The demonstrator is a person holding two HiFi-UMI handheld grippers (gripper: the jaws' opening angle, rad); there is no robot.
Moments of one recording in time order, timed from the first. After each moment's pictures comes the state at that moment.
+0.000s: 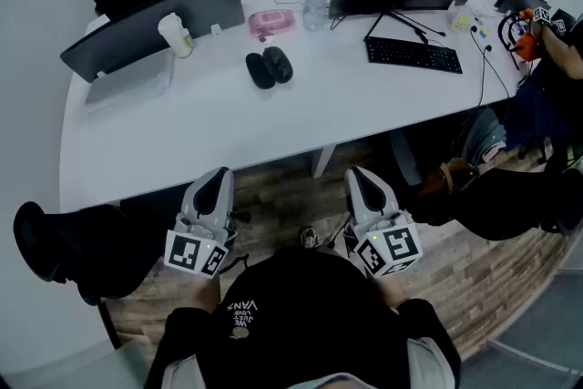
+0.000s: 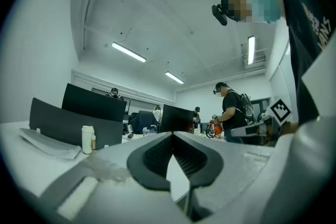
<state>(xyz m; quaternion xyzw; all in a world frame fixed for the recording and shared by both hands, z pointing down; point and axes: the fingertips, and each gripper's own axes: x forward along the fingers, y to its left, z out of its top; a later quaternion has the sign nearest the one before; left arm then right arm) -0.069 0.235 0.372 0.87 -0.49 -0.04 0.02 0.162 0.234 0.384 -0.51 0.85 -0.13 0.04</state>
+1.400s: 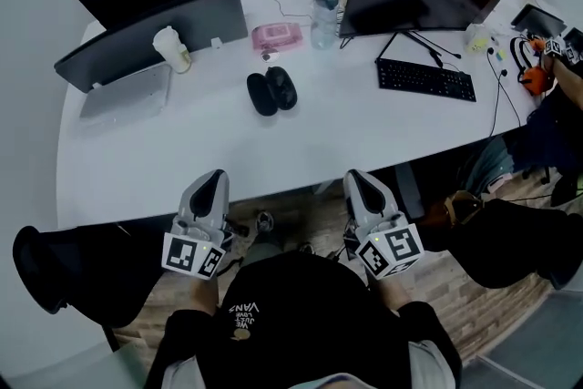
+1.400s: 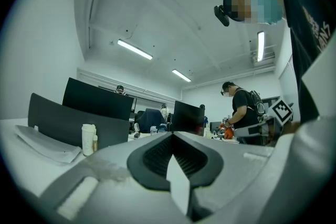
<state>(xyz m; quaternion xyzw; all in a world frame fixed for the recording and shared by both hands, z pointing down) -0.079 0.134 0.385 0.85 -0.52 -0.03 0.04 0.160 0.125 0.396 -0.48 0.86 -0.15 0.04</state>
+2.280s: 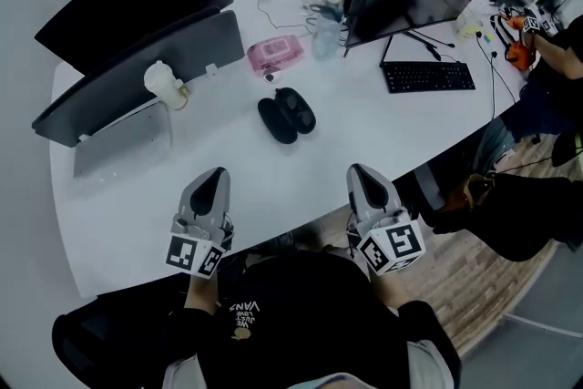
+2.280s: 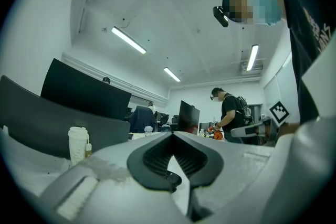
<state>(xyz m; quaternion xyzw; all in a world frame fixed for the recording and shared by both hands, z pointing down) -0.172 0.010 0.387 0.90 -0.43 -0.04 0.06 0.067 0.043 0.389 -0.57 0.81 -0.13 0.02</state>
